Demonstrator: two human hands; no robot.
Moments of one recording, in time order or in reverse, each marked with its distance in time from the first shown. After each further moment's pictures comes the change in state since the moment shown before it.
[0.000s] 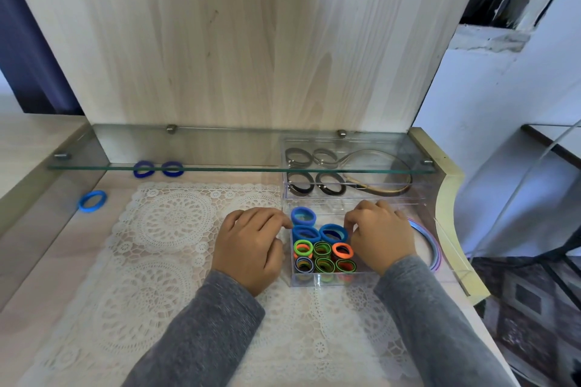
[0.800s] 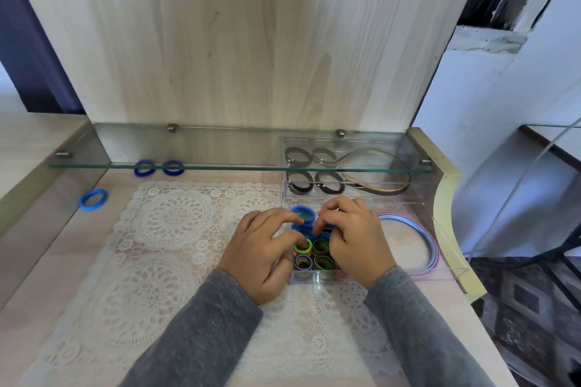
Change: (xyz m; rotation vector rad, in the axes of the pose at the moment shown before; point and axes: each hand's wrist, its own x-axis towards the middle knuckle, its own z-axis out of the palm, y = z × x) left_hand -0.004 0.006 -0.004 -0.138 -0.155 0.165; right_hand -0.006 -0.021 0.025 0.494 0.312 -0.203
